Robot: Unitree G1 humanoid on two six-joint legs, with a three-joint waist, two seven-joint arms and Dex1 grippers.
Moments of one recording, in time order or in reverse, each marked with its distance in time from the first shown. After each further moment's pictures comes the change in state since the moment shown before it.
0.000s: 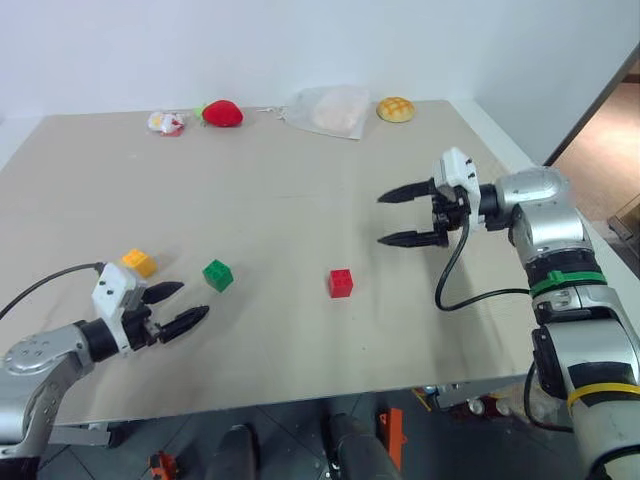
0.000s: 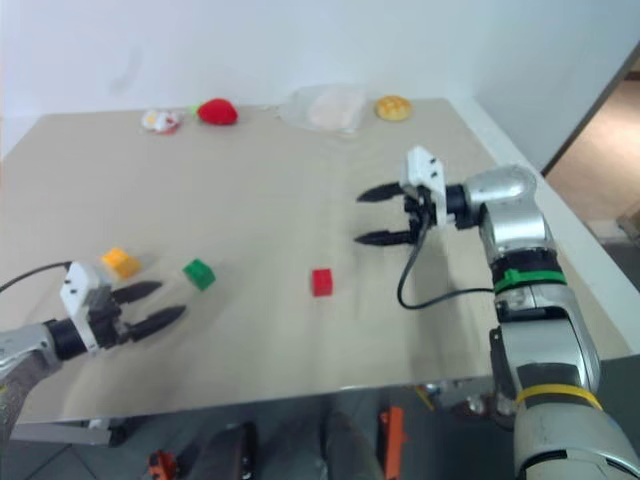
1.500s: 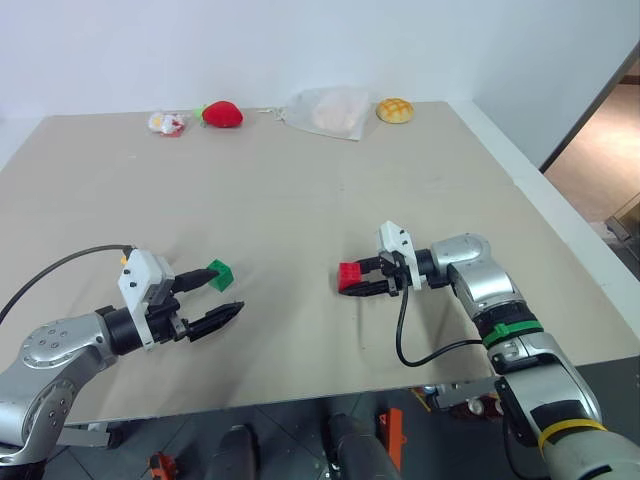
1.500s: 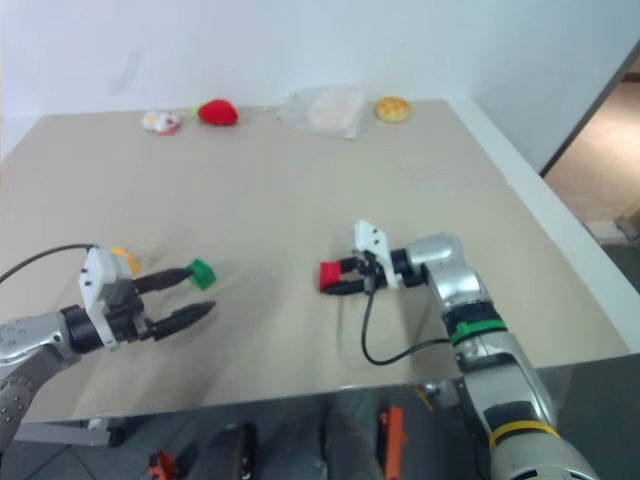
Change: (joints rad) left arm 0.039 0.042 -0.007 -0.303 -0.139 0.094 0.058; right arm 0.214 0.151 0.115 -0.004 -0.084 0.023 -0.083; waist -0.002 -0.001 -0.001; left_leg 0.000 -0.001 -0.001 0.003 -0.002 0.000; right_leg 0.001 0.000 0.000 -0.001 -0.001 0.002
